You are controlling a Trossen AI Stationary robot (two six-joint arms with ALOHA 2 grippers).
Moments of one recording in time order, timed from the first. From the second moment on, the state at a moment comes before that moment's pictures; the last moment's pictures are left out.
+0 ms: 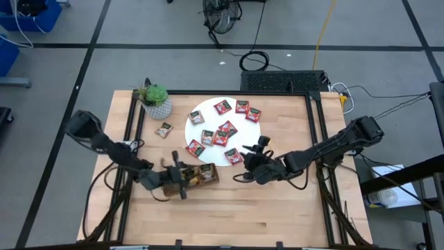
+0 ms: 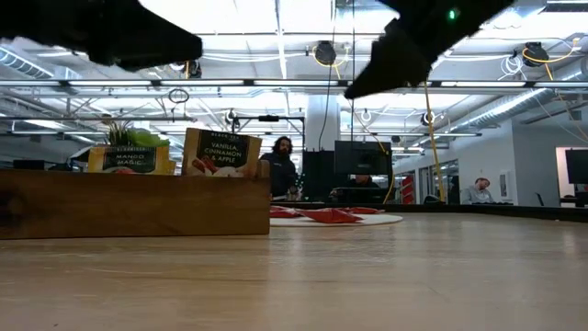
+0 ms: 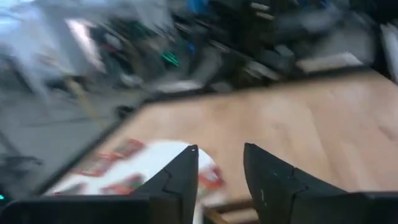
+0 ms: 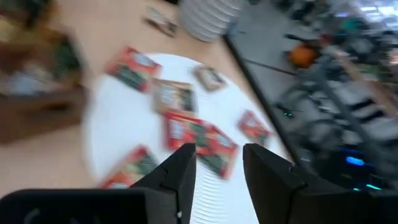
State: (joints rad) left arm -0.61 1.43 0.45 0.81 -0.85 0.10; right arm 0.36 1.53 0.90 -0.10 0.93 0.04
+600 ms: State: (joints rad) left arm -0.47 1.80 1.17 -0.39 -0.33 -0.20; right arm 0.31 1.50 0.80 0.08 1.05 -0.01
